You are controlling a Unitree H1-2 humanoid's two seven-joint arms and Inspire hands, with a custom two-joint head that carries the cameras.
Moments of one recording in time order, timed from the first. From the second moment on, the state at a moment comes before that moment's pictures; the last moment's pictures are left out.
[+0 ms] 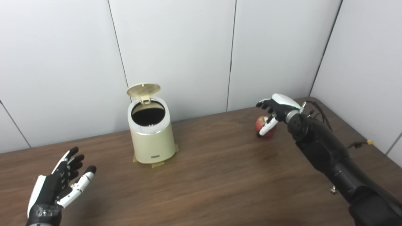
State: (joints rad) left arm -0.16 0.21 0.04 -0.33 0.11 0.47 -0.12; right arm -0.61 -0.61 0.20 0.39 -0.62 0.42 0.26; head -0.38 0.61
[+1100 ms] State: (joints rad) left arm -0.15 0.17 0.09 -0.35 0.11 0.47 -0.13; right arm -0.60 -0.60 0.23 0.38 -0.61 0.46 0.32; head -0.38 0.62
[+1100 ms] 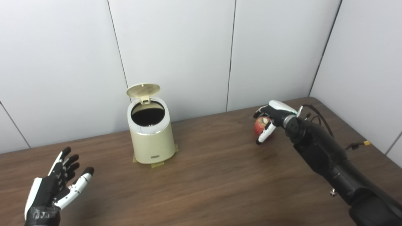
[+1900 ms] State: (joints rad) left arm -0.15 0.16 0.09 -0.35 0.10 0.47 -0.13; right arm -0.58 -0.60 0.22 0.35 -0.60 0.46 0.33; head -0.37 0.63
